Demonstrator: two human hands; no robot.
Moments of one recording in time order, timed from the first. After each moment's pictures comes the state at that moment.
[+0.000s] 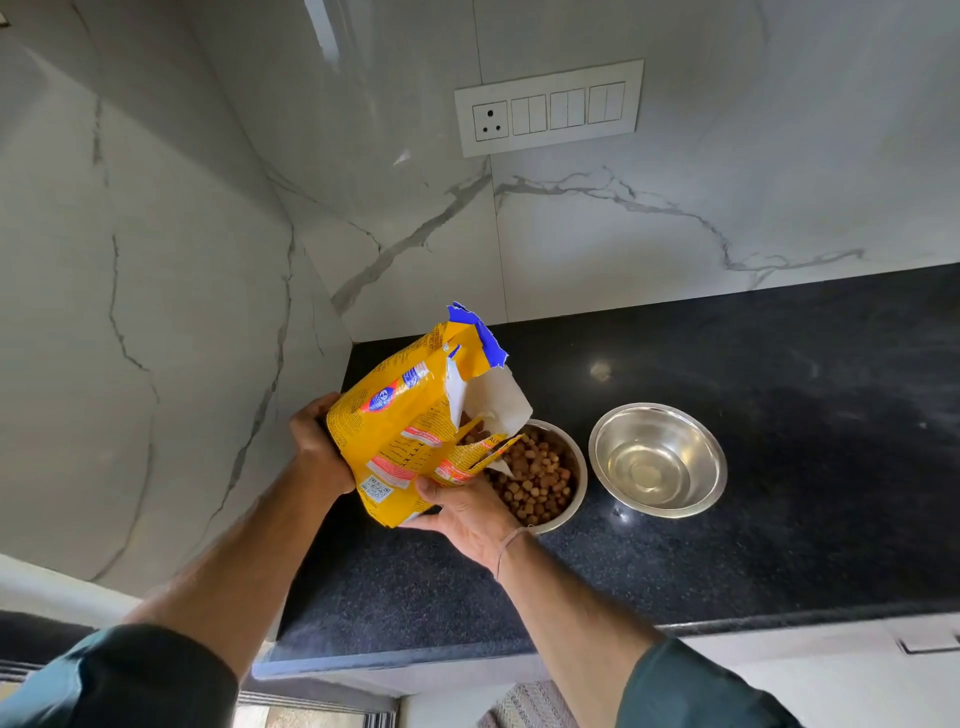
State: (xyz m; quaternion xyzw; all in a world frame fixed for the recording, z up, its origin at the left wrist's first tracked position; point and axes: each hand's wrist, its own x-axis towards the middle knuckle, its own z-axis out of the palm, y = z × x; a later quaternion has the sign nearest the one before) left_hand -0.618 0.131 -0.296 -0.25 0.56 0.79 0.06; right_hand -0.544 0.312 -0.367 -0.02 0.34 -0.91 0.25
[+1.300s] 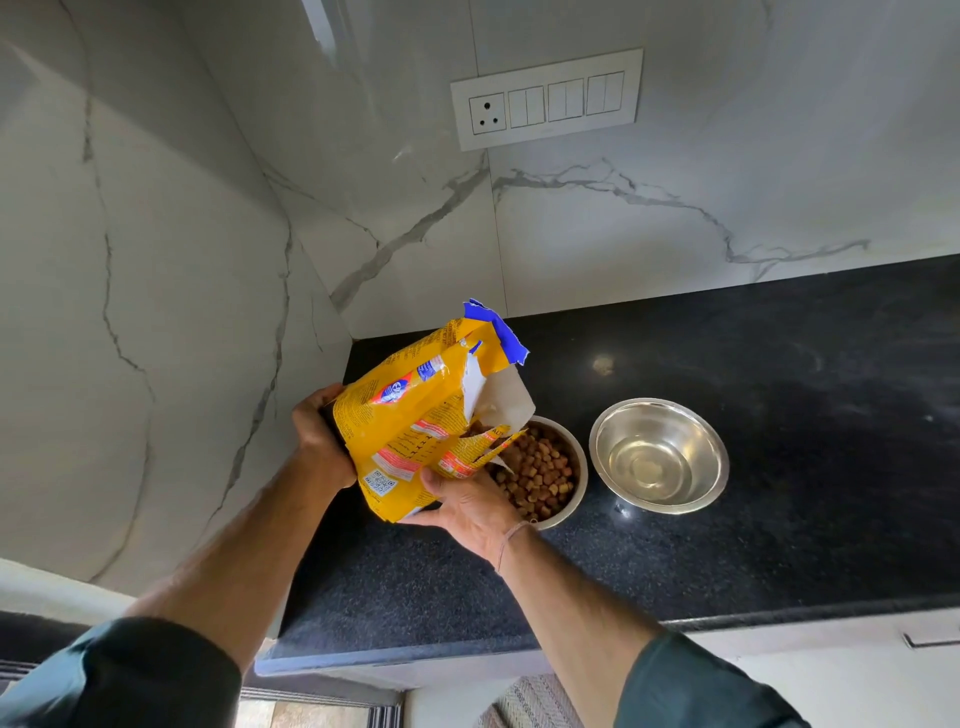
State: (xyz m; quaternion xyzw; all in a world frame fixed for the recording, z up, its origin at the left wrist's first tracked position) left_hand -0.619 0.137 -0.290 -0.25 0.56 0.79 0.06; right_hand -0.548 0.316 -0.367 -0.01 0.31 -0.92 0.26
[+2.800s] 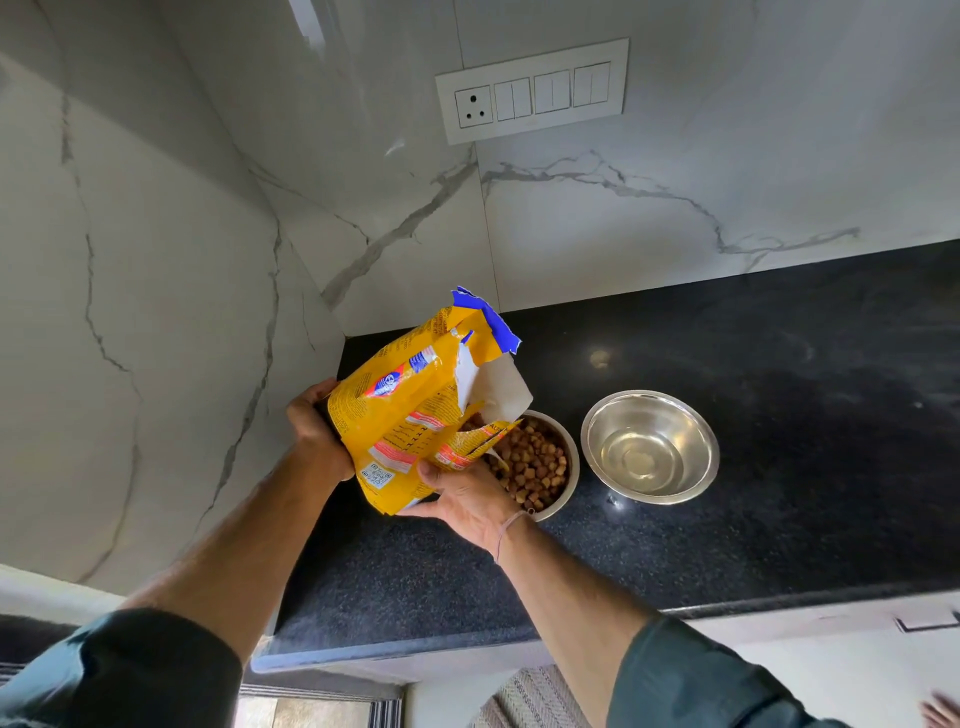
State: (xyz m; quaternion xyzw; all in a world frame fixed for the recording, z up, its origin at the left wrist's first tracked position) left_hand -0.624 0.143 -0.292 -0.26 0.55 0.80 0.05; right_hand -0.548 0.324 -0.360 -0.02 0.31 -0.91 0.25
